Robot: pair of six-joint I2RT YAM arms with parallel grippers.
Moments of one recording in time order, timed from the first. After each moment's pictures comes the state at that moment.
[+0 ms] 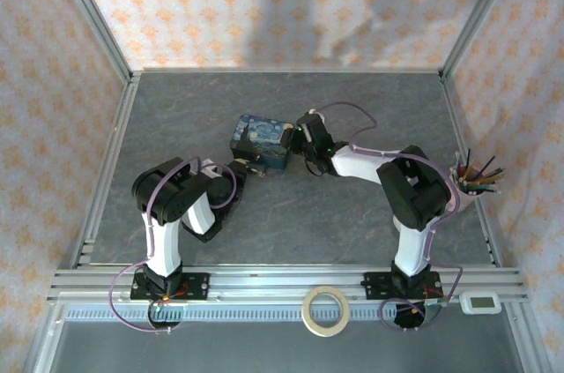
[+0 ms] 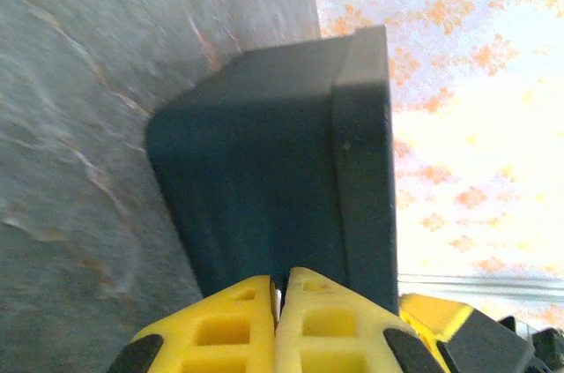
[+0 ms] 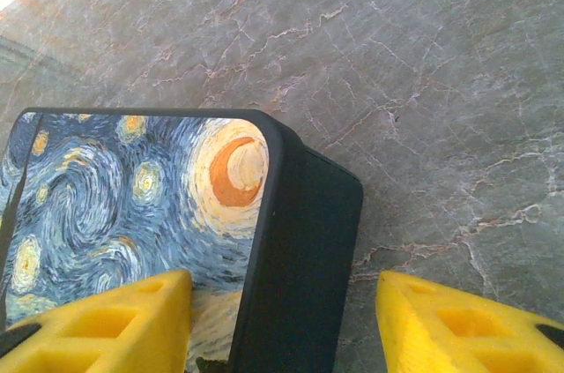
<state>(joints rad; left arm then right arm) -0.51 1.94 0.28 1.43 -0.33 -1.48 0.61 1.86 1.09 0.10 0.07 0.77</state>
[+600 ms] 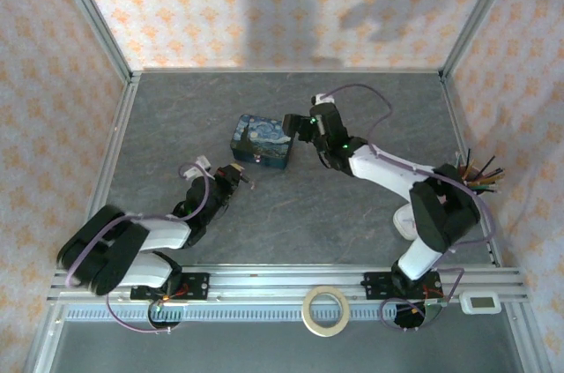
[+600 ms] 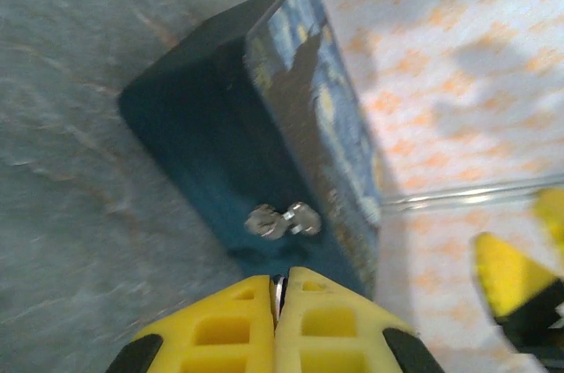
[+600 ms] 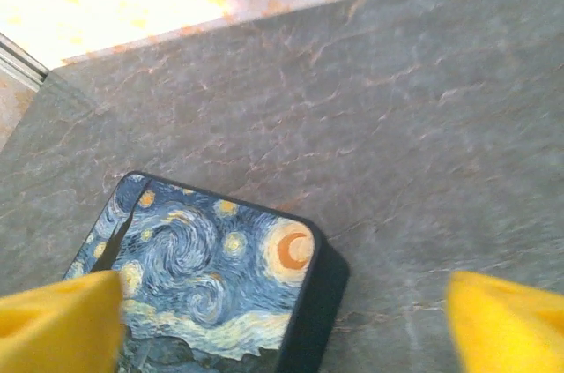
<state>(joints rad) -0.49 1.28 0.20 0.74 -0.17 -1.21 0.60 1.61 1.06 0.06 0.18 0.53</state>
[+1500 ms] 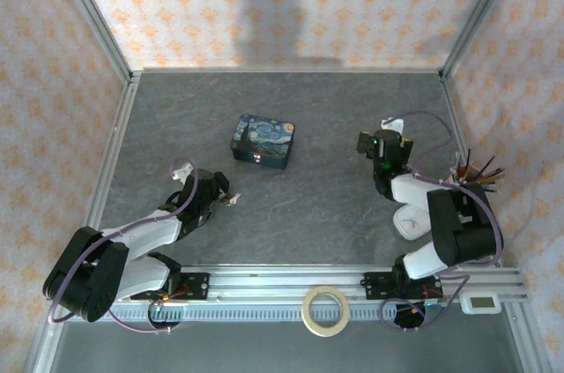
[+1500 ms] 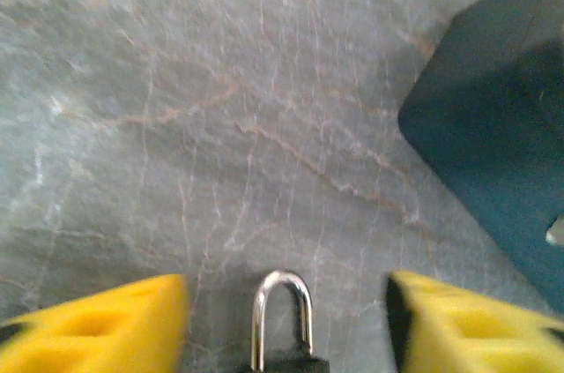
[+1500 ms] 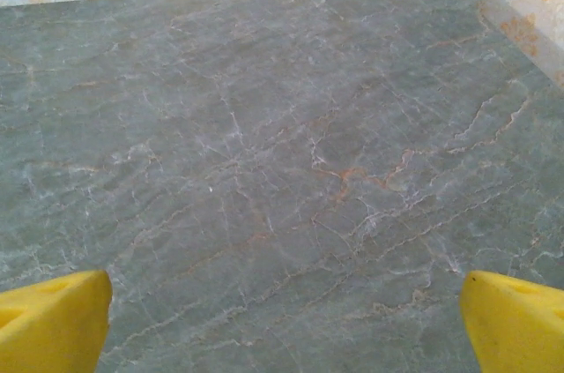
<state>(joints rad) -0.37 1.17 0.30 0.13 -0.27 -0.94 0.20 1.49 0.56 0.44 0.38 0.17</state>
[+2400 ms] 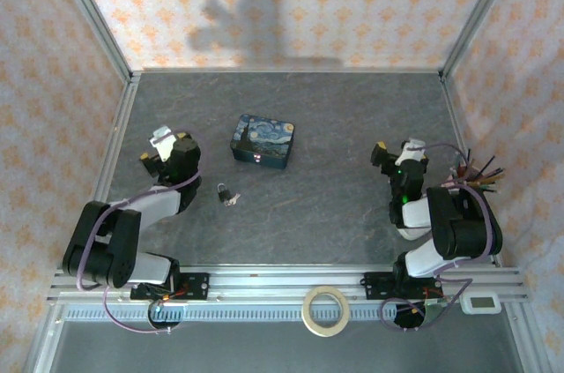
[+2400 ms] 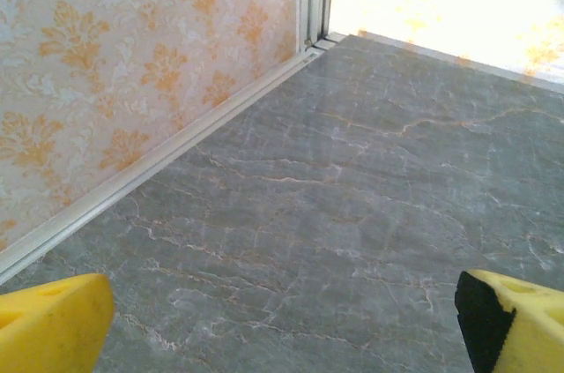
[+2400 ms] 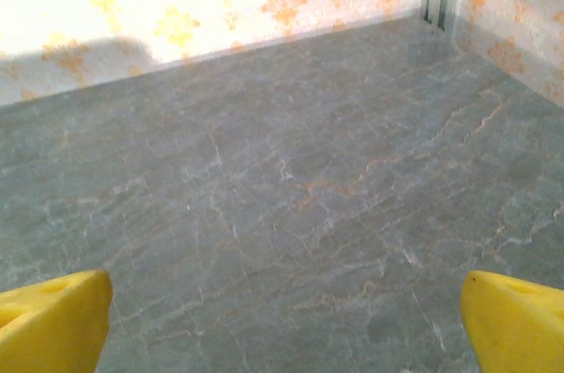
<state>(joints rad) -0.16 1.39 0.46 0.48 -0.84 -0.34 0.01 1.52 0.23 1.06 0.16 0.18</state>
